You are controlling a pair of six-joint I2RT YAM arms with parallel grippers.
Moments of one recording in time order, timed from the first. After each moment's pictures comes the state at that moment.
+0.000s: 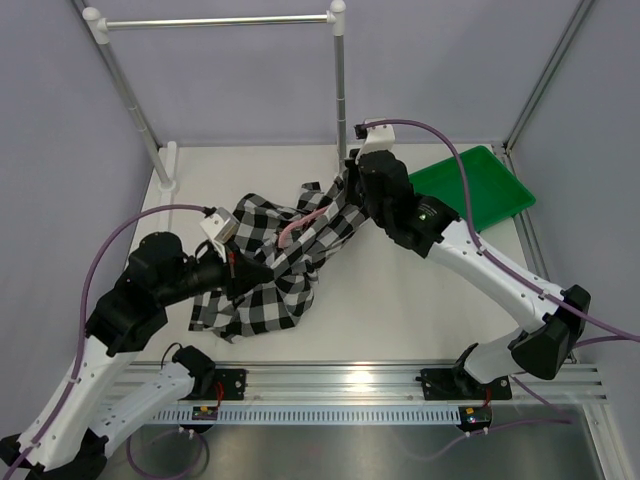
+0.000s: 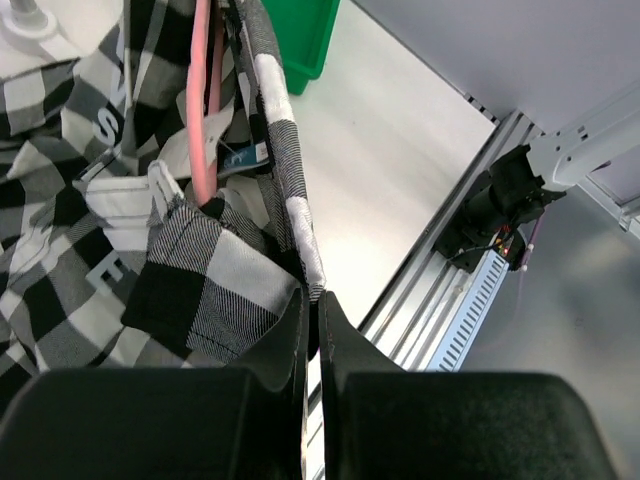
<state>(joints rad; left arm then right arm) -0.59 0.66 1.05 -0.70 0.44 -0.23 0.81 1.45 1.49 -0.33 0.48 0.30</state>
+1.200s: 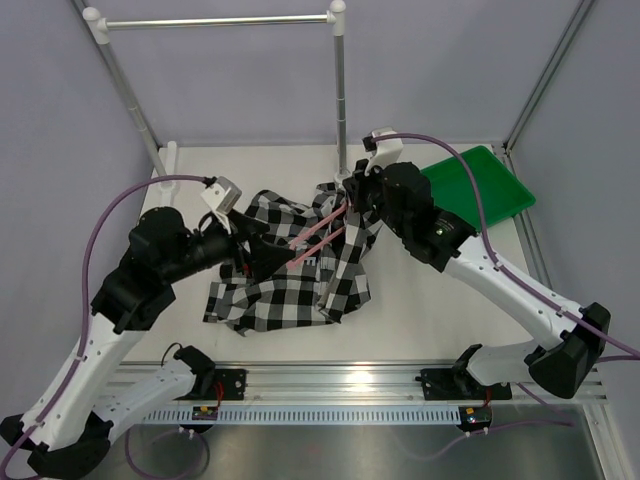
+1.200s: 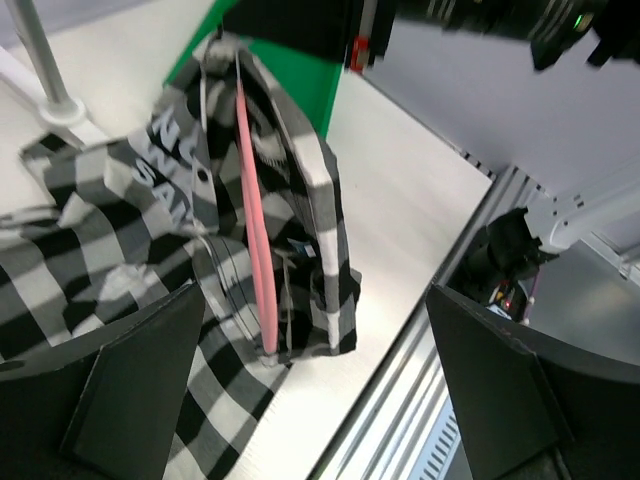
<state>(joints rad) -0.59 0.79 1.14 -0.56 0.42 -0.25 0.77 1.31 1.31 -0.20 0.27 0.23</state>
